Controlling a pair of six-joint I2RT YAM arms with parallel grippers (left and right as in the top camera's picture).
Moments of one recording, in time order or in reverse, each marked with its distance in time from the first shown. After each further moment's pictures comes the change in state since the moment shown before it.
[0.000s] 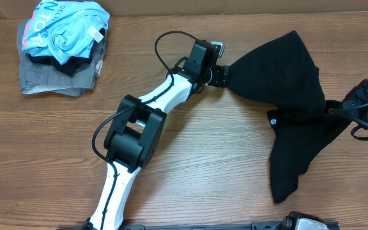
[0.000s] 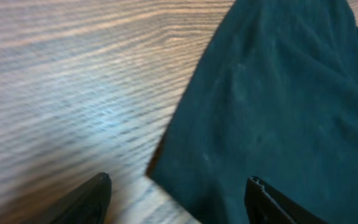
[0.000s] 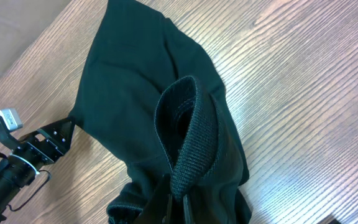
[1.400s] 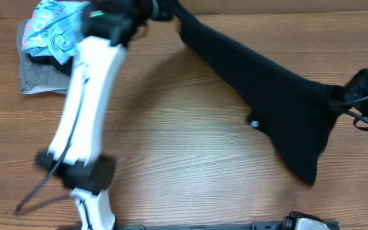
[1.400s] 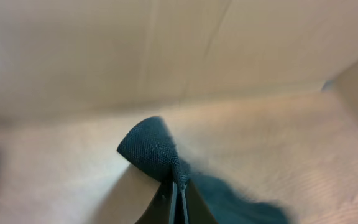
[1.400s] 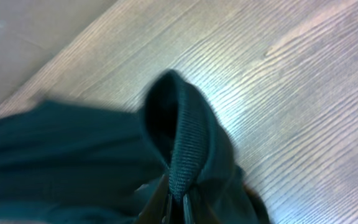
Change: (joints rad) left arm 0.243 -0.391 0.686 -0.847 -0.107 0.097; right arm -0.005 0.017 0.014 0.101 -0.006 -0.052
